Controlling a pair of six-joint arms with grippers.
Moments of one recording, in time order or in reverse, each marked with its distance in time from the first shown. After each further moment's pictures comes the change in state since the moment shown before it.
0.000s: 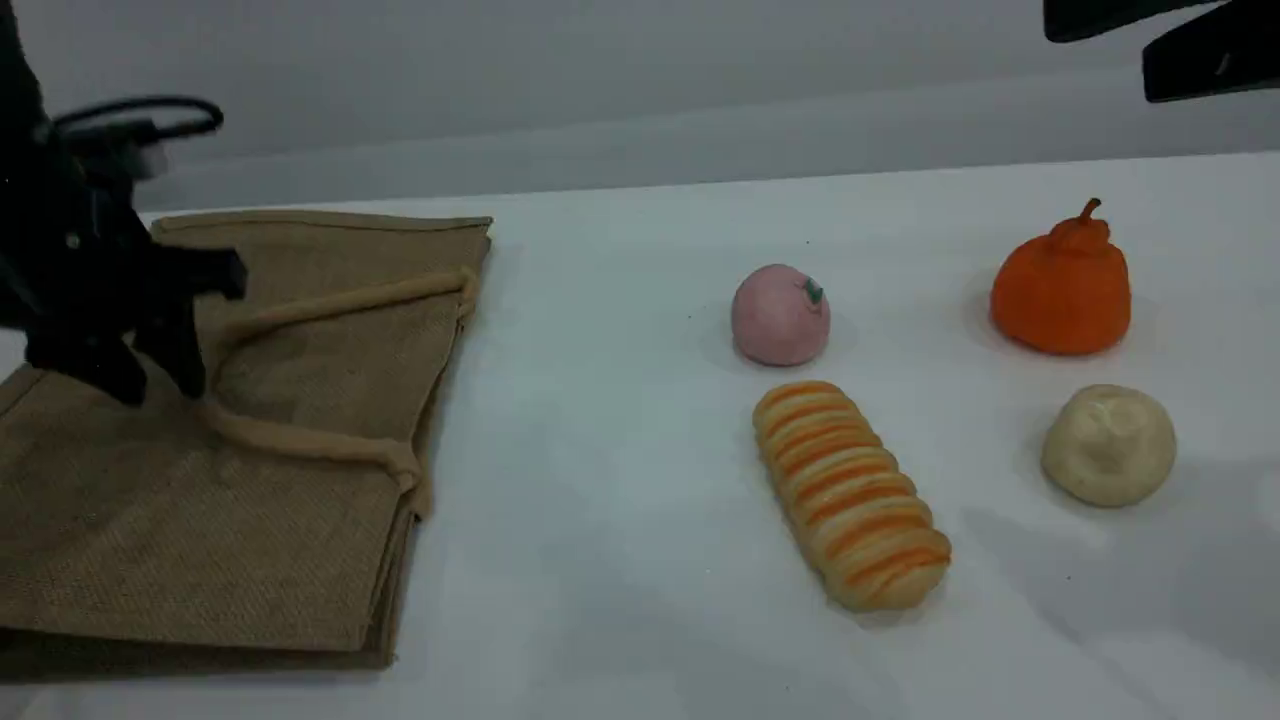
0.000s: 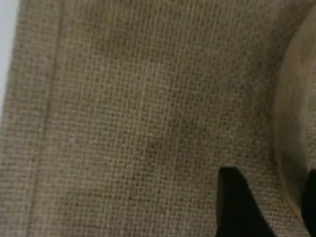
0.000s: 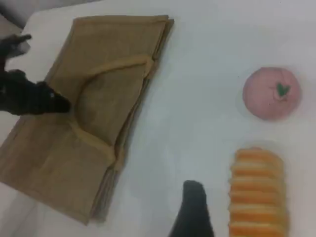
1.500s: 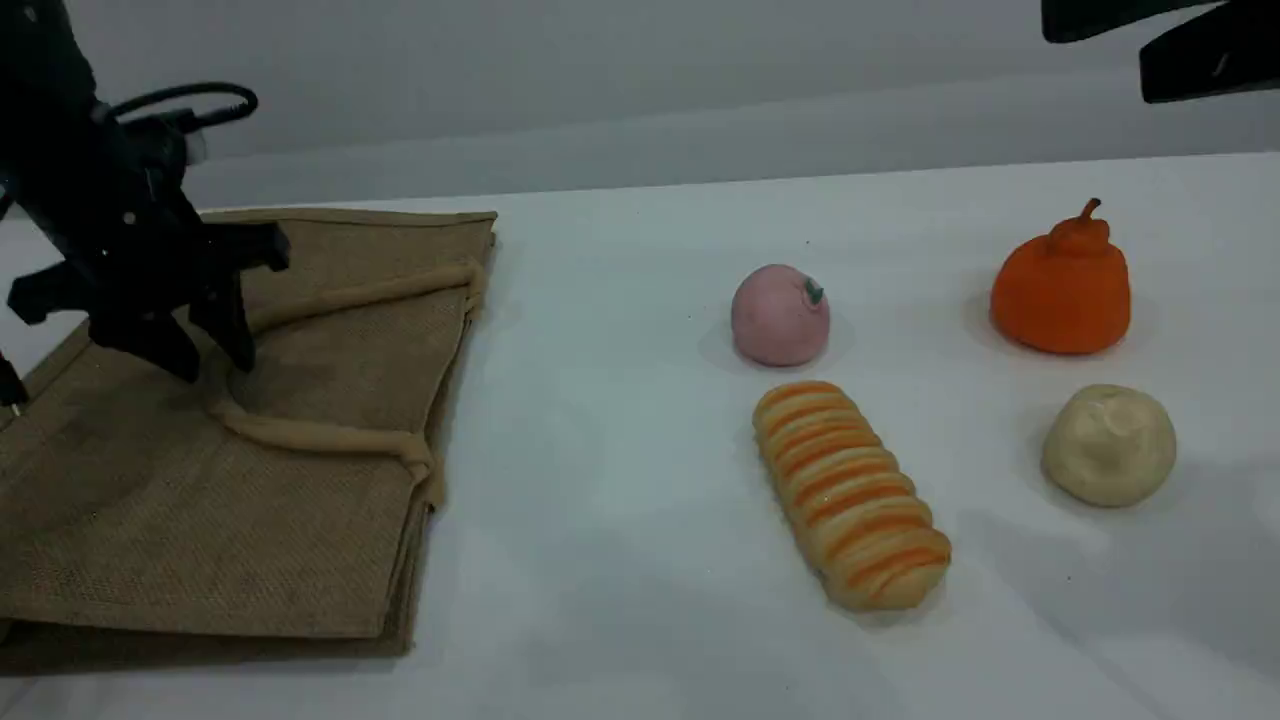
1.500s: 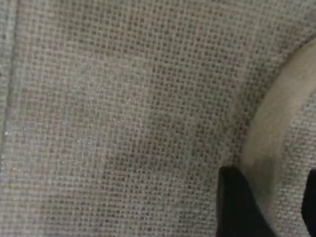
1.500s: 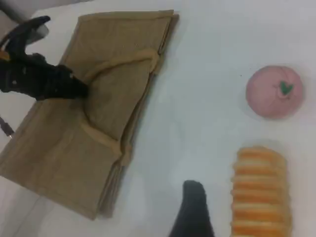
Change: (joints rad) left arm 0.000 0.103 -0.168 -0.129 0.063 0.072; right arm 0.000 0.000 0.000 0.000 0.008 -0.001
